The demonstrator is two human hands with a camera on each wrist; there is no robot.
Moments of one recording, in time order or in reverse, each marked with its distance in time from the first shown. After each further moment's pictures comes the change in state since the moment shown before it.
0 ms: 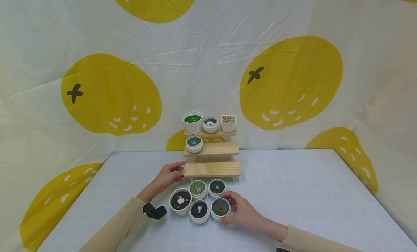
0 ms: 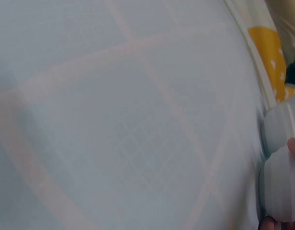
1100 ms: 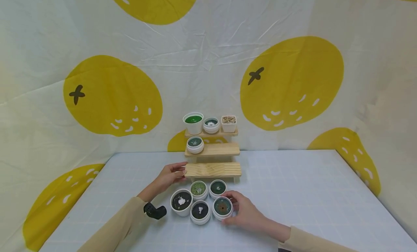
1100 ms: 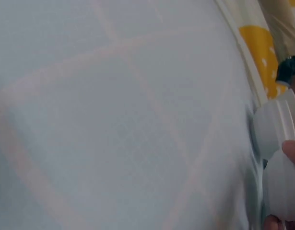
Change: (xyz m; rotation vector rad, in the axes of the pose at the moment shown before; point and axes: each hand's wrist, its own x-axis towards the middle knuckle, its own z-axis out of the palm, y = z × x) left_hand 0.002 -0.001 -0.002 0.015 -0.017 -0.004; right_hand -0.002 -0.003 -0.002 -0.084 0.038 -0.056
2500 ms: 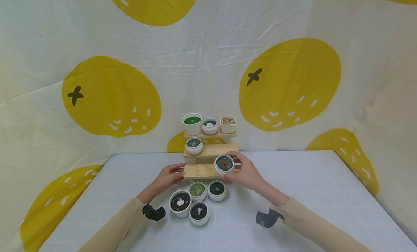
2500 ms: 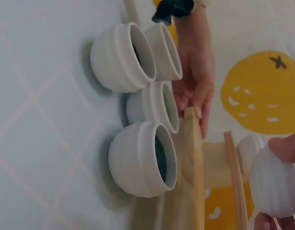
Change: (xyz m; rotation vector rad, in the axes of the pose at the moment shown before) left_hand 0.000 -0.002 0.001 -0.010 -0.001 0.017; right_hand 0.065 -0.044 -0.061 -0.150 0.240 0.010
